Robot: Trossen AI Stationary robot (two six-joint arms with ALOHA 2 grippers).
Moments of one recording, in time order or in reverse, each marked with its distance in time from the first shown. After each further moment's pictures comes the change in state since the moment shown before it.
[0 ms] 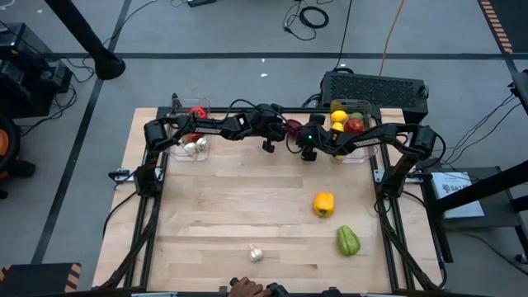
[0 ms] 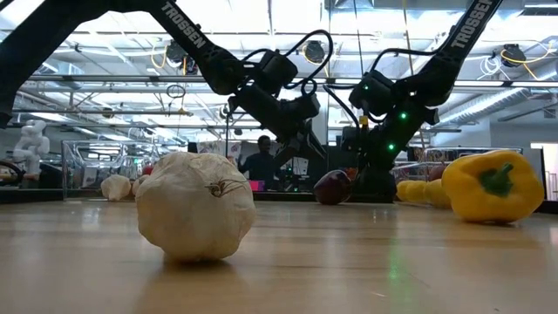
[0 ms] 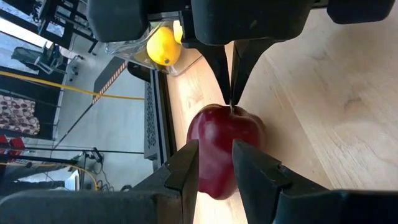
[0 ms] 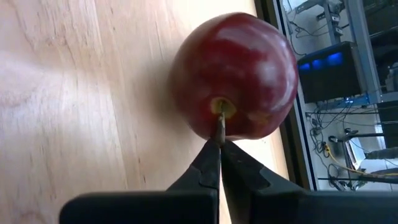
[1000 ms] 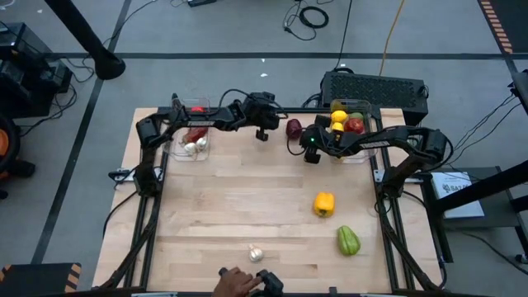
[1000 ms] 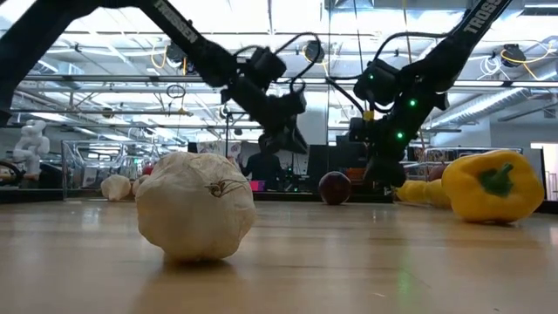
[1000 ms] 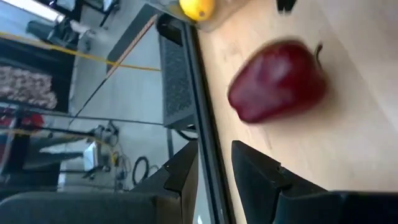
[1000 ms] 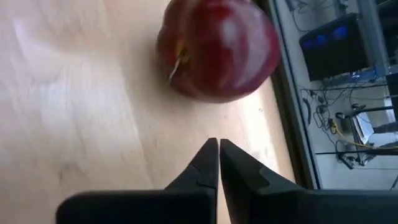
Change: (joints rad) left arm 0.074 -0.065 0.001 -0.078 -0.063 0.042; right arm 0.043 -0.106 0.001 -0.187 0.049 0.144
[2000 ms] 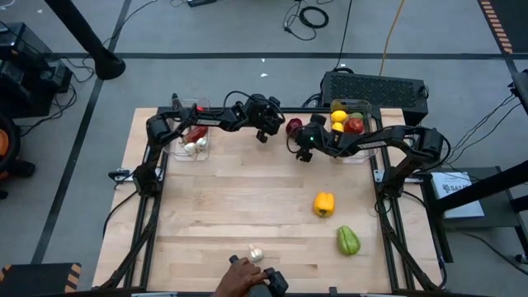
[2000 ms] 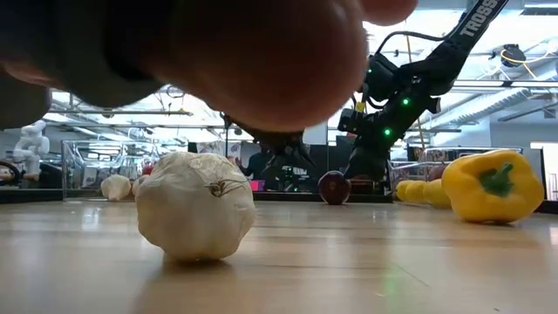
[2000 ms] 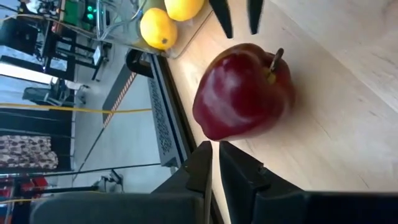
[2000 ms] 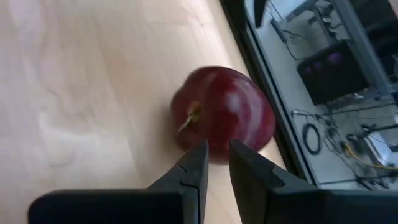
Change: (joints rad) left arm 0.047 0.122 -0.001 0.132 0.207 0.210; right arm 0.009 0.034 0.000 0.192 -0.059 0.038
